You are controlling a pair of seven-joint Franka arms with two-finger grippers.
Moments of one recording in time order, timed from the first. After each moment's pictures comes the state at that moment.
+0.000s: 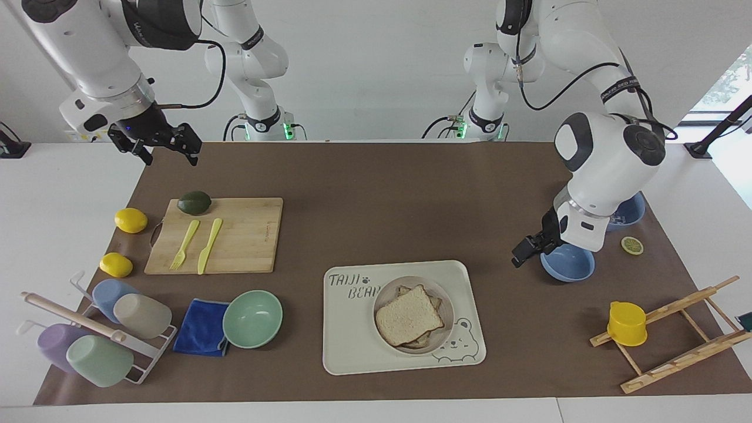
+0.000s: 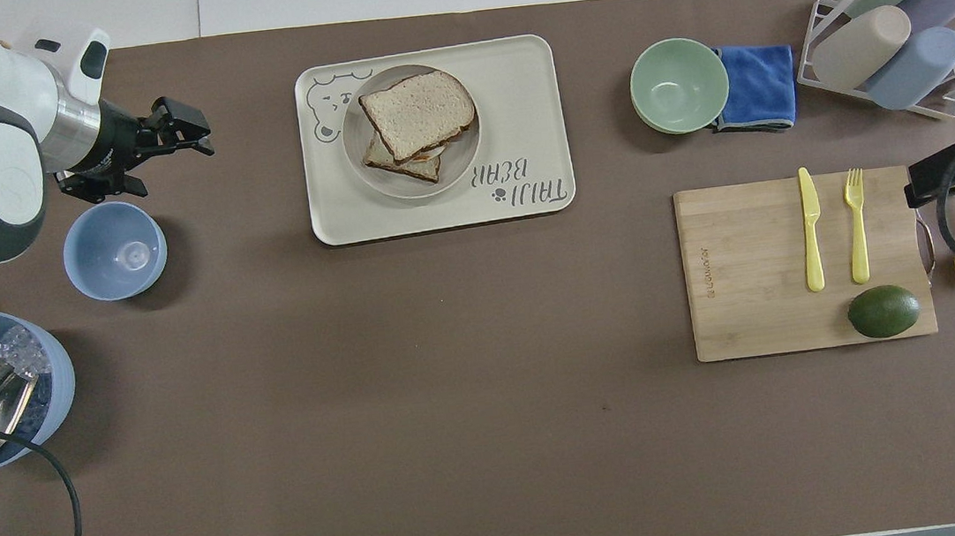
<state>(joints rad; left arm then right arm) -0.29 0.35 0.15 -1.49 -0.16 1.88 -0.41 0.01 -0.01 -0.07 -1.63 -0.02 1.52 -0.03</state>
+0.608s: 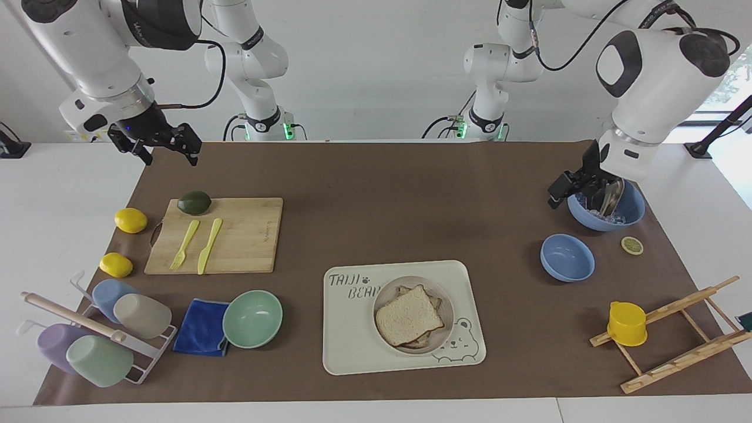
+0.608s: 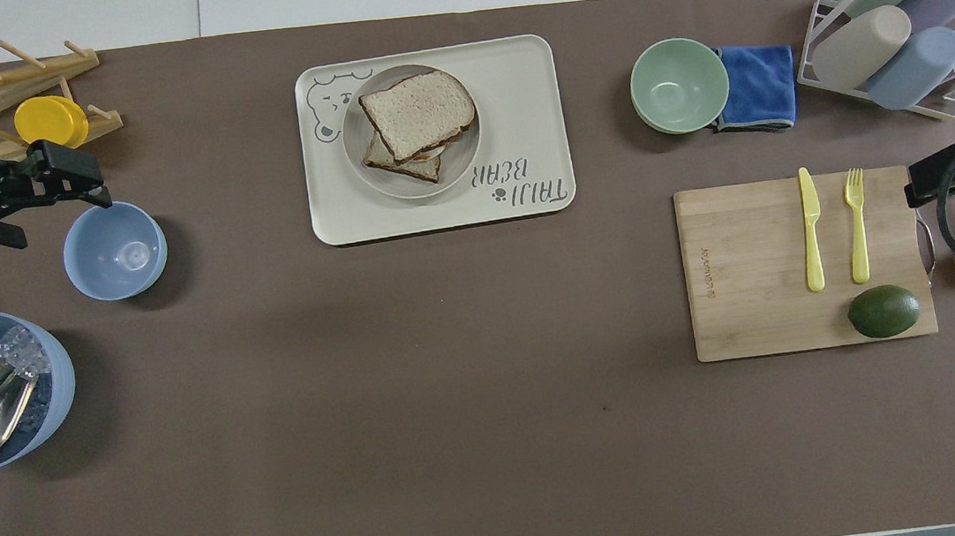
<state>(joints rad) -0.23 0.13 0.16 -1.49 -0.09 1.60 -0.30 0.01 -0.01 -0.07 -1.63 -0.02 1.52 -0.03</state>
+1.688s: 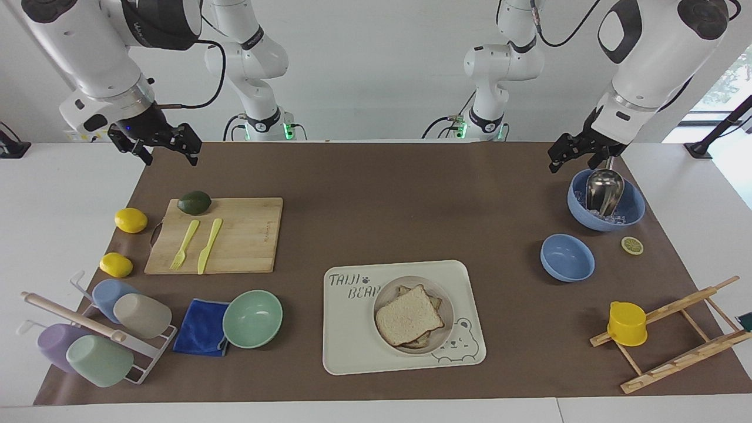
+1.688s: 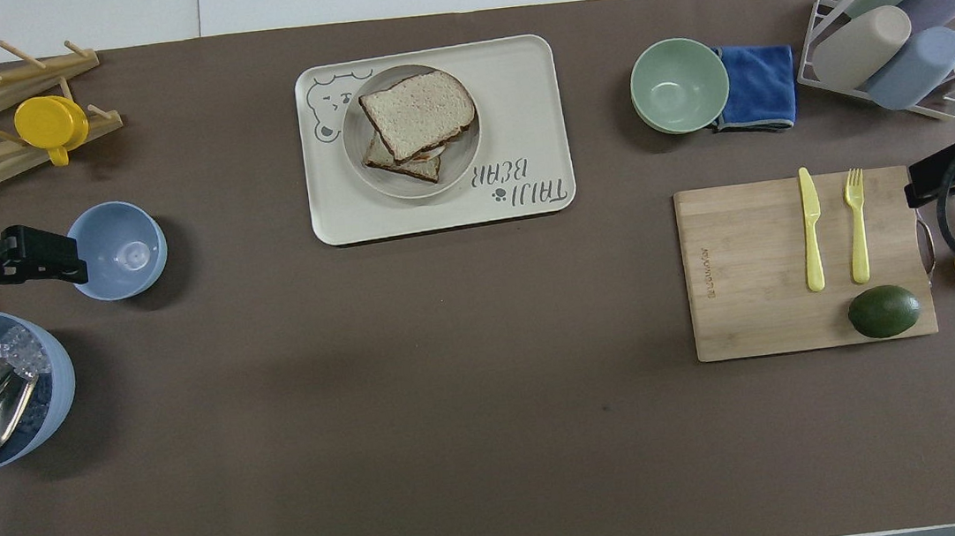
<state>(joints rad) -0.10 -0.02 0.02 -1.66 -0.04 1.59 -0.12 0.01 -0.01 -0.07 -1.63 -0.02 1.52 -0.03</state>
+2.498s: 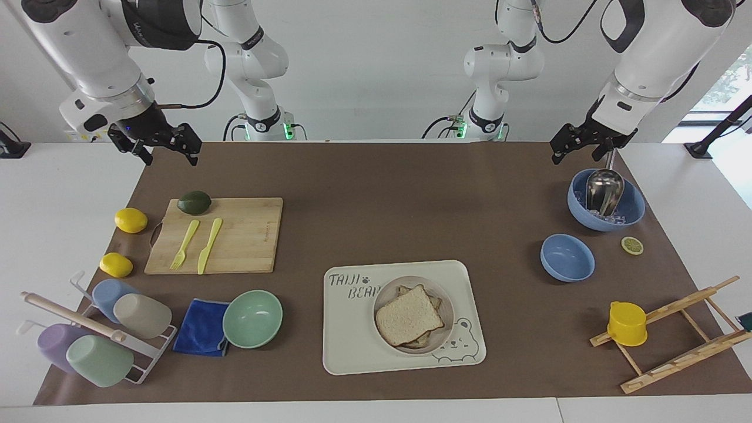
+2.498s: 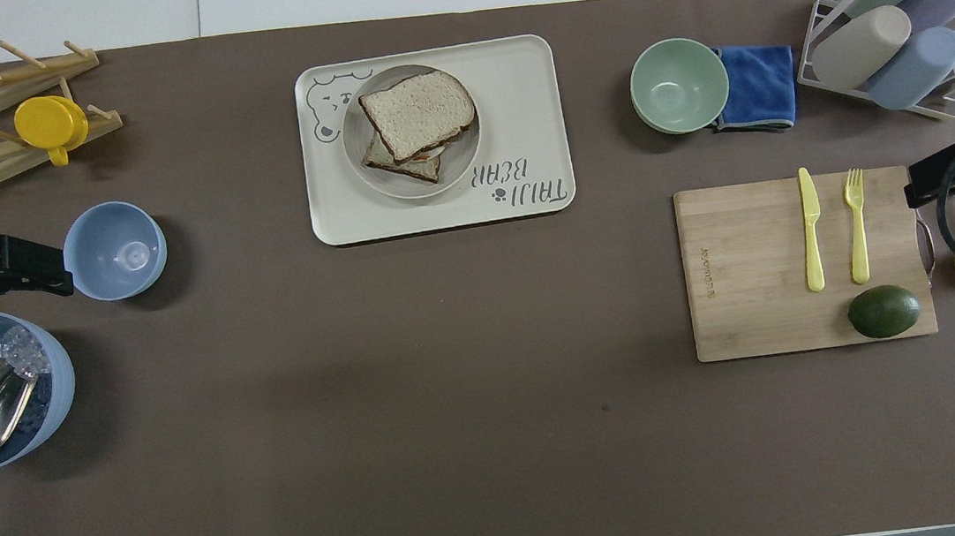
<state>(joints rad) -0.10 -0.02 0.01 -1.61 -0.02 1.51 -0.10 0.01 -0.01 -0.07 -1.63 -0.02 1.52 -0.03</state>
